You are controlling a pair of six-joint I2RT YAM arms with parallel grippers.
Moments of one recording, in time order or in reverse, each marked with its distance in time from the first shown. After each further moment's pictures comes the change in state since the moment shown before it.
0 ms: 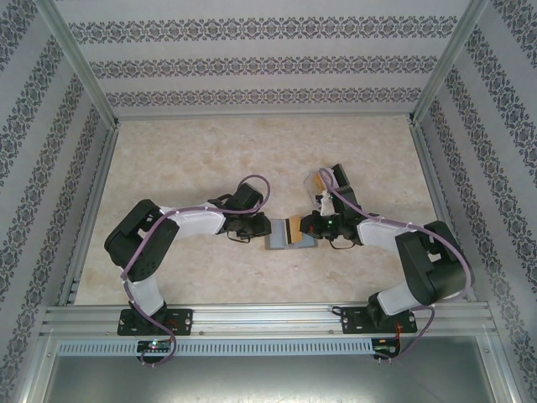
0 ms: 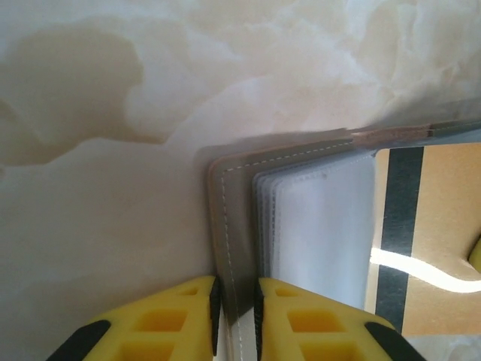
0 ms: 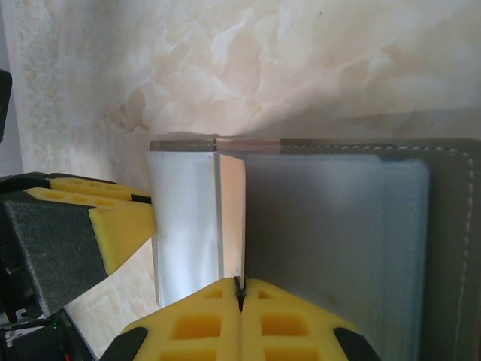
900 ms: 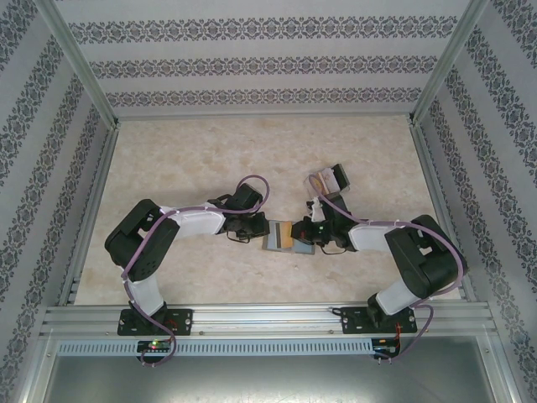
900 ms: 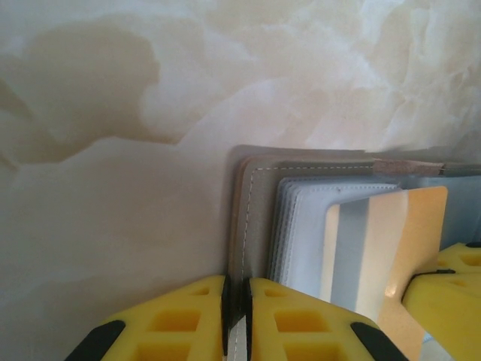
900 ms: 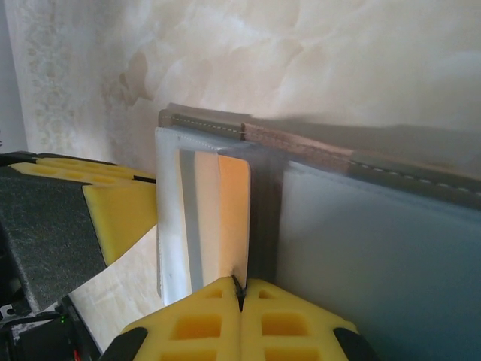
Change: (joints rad) left arm 0.001 0.002 -0.005 0.002 -0.001 -0.016; right arm 0.118 0.048 -0.039 0.141 0.042 0.119
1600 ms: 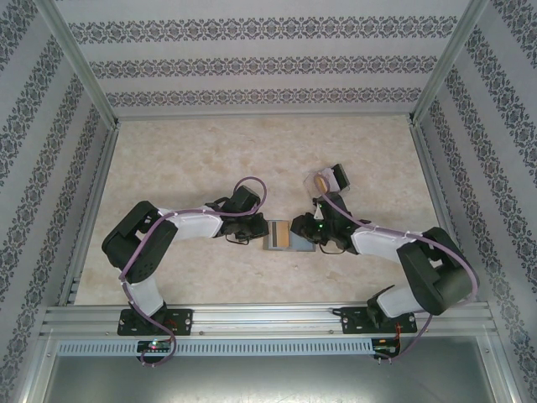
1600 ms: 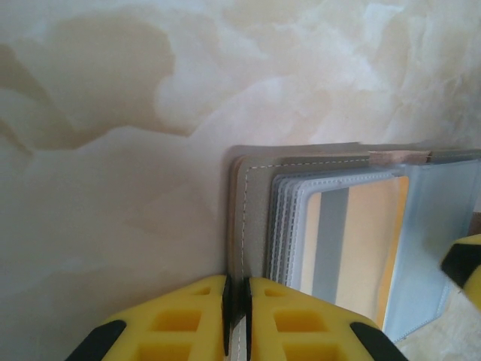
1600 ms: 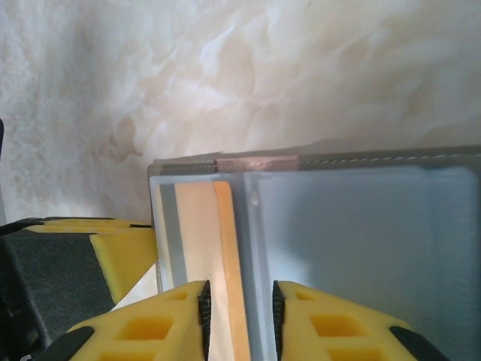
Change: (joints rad) left arm 0.000 -0.023 -0.051 0.064 -0.003 -0.037; right arm 0.032 -0.122 0.010 -0.112 0.201 0.108
